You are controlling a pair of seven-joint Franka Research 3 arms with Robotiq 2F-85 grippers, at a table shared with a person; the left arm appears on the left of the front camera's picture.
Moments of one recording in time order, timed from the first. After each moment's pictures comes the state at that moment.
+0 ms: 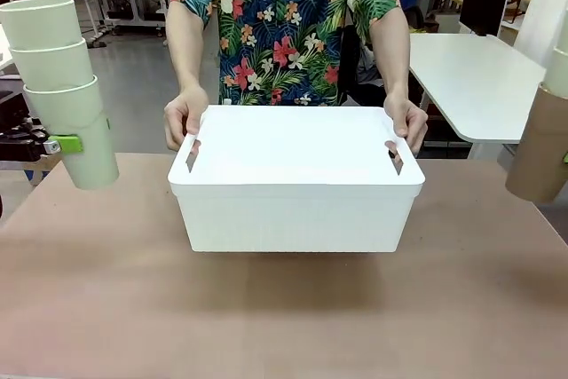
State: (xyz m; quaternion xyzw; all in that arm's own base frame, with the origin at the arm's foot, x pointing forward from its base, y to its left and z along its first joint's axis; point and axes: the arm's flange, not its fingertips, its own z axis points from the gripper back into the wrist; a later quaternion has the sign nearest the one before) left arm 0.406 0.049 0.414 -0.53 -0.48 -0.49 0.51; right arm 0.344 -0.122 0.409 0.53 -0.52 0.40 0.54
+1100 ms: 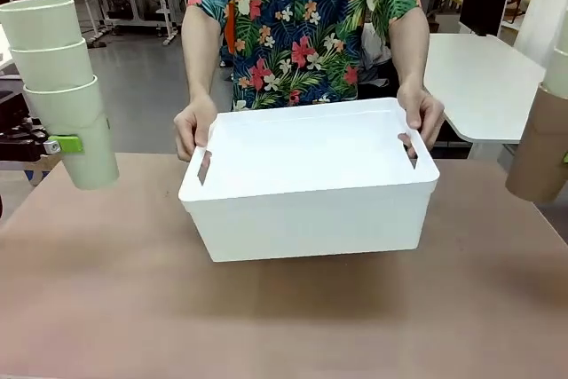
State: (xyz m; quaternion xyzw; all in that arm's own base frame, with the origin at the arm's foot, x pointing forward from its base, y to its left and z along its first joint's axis) left arm 0.406 0.049 0.414 -0.53 -0.48 -0.49 0.51; right arm 0.344 -0.122 0.409 0.53 -0.52 0.40 0.54
